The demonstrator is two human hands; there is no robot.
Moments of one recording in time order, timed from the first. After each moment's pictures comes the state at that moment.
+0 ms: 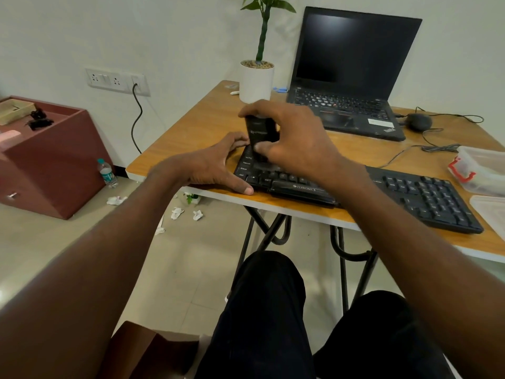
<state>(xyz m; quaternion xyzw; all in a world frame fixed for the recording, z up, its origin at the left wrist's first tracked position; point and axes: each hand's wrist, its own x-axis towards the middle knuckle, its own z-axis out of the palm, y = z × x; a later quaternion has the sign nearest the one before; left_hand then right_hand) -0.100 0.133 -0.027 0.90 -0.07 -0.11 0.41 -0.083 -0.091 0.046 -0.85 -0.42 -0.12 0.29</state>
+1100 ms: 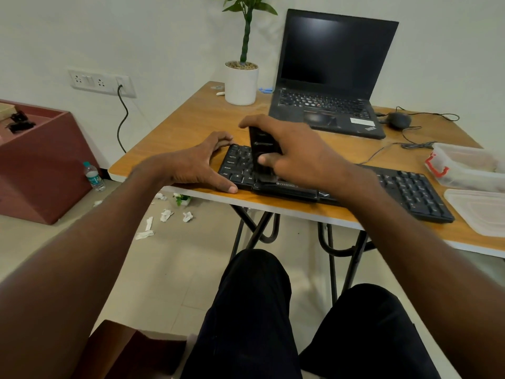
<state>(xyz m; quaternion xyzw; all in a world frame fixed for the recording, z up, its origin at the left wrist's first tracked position) -0.100 0.130 -0.027 0.89 -0.06 -0.12 0.43 -0.097 -0.133 0.048 -0.87 -0.43 -0.02 0.22</state>
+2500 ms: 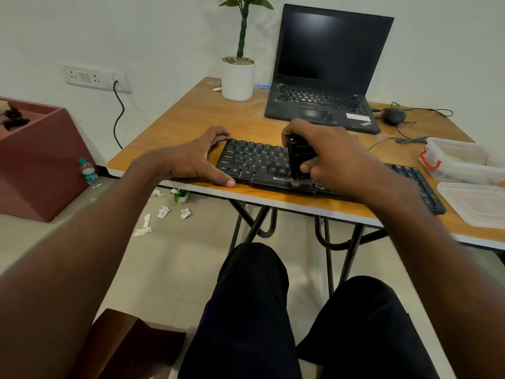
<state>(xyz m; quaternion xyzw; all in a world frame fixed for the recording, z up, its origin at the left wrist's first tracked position) -0.097 0.134 -0.031 0.89 -0.07 -0.11 0.44 -0.115 -0.179 0.054 -0.93 -0.32 -0.04 0.19</state>
